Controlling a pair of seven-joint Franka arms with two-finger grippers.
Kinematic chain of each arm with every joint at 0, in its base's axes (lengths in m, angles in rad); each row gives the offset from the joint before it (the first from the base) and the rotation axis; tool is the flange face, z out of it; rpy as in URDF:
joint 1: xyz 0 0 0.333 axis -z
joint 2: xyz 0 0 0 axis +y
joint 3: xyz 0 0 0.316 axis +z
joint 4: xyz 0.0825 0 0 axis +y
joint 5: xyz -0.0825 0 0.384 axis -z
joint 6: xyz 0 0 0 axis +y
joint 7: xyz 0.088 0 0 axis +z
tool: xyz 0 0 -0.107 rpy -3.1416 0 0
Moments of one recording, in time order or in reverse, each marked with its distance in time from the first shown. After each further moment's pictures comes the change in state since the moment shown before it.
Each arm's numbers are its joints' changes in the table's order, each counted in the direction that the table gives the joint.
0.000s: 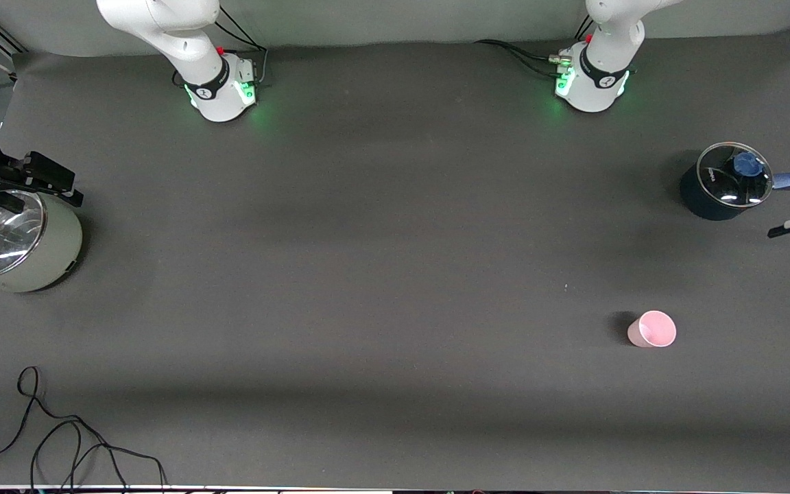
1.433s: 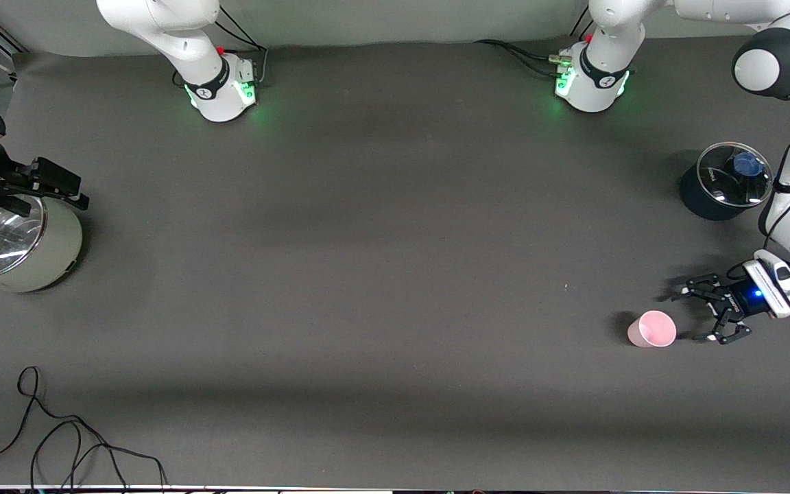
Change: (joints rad) left arm -0.135 0.646 -0.017 -0.053 0.671 -0.063 -1.123; right arm -0.003 0.016 0.000 -0.001 0.000 0.005 -0.003
